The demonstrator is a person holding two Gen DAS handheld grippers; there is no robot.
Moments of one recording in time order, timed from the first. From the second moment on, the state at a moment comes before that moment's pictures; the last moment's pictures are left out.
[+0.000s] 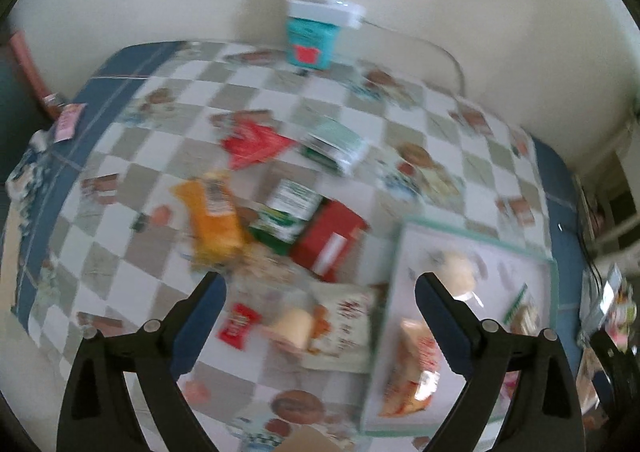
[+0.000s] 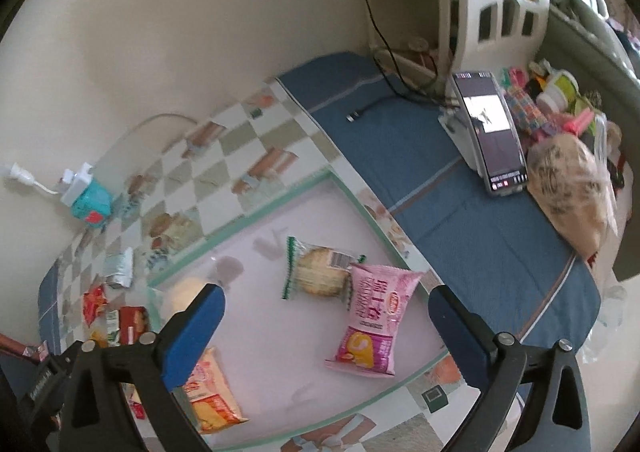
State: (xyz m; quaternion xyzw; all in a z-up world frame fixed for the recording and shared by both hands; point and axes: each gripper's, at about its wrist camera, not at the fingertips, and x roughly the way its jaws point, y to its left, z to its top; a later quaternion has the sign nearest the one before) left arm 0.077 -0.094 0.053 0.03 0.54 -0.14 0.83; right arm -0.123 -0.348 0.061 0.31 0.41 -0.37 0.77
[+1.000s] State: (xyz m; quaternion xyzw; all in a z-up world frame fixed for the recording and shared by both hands) left arm 0.131 0.067 0.048 -0.05 0.55 0.03 0.83; right arm -0.025 -0.222 0.072 0.25 0.43 -0.25 0.83
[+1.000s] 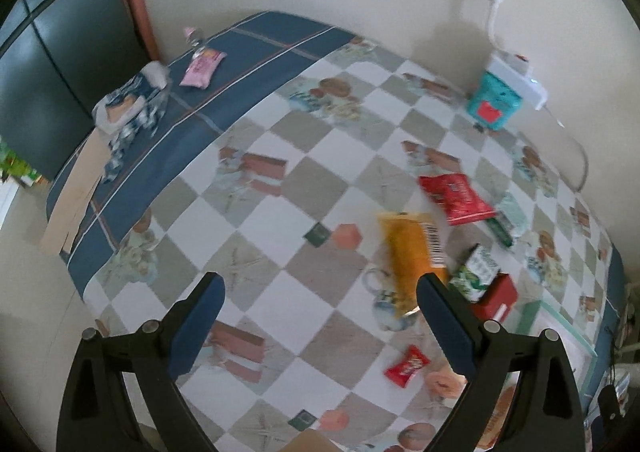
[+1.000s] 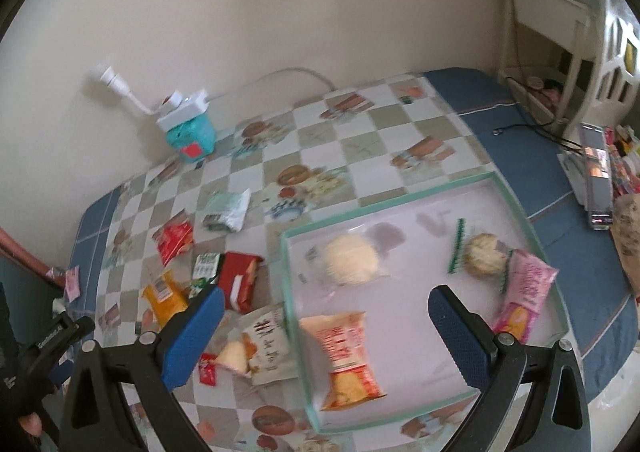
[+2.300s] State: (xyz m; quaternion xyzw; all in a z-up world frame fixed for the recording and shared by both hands) left arm 0.148 0.046 -0.019 0.01 0.65 -0.03 0.76; right arm 0.041 -0.143 -0.027 0.18 0.60 -0.20 0.76
